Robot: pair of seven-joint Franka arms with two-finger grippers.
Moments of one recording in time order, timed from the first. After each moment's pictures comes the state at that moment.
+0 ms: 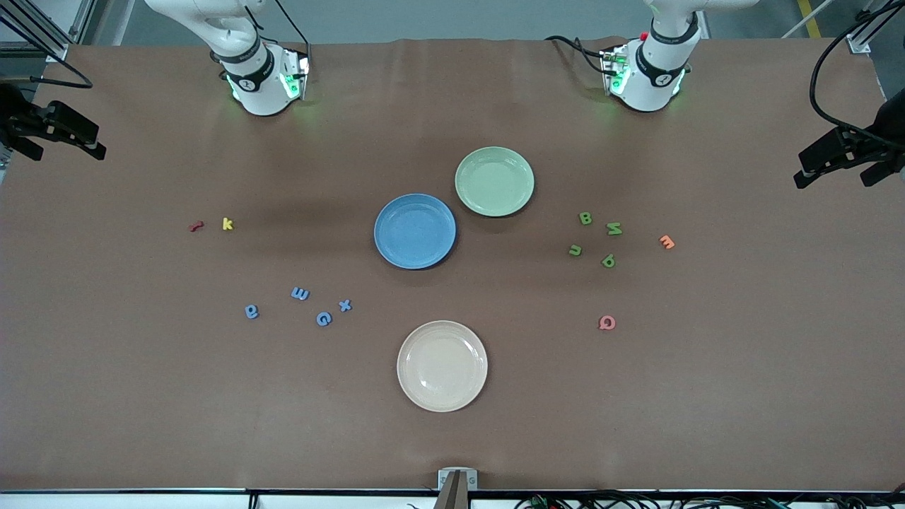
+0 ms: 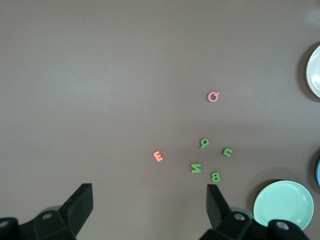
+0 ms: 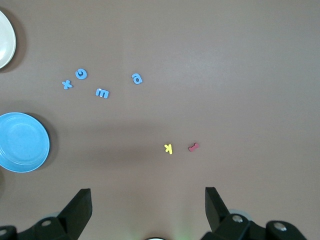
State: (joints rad) left arm -0.04 -0.04 0.02 -1.56 -0.02 1.59 -0.04; right arm -0.03 -0.15 -0.02 -1.68 0.01 1.51 -0.04
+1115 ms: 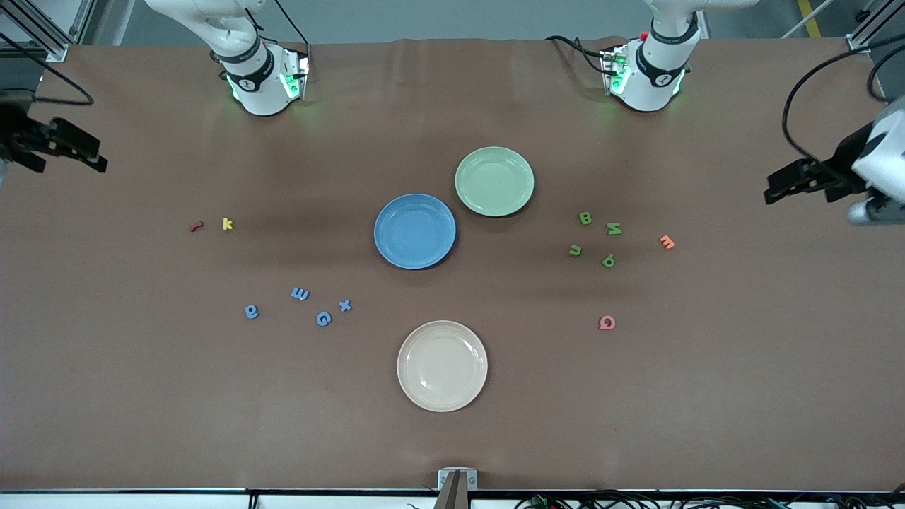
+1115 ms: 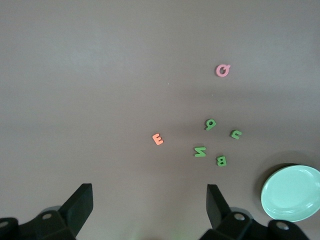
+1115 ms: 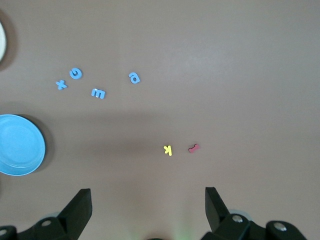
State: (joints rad) left arm -0.04 0.06 0.02 -1.64 -0.02 1.60 -0.04; right arm -0.04 -0.04 -0.02 -1.66 0.01 1.53 -0.04
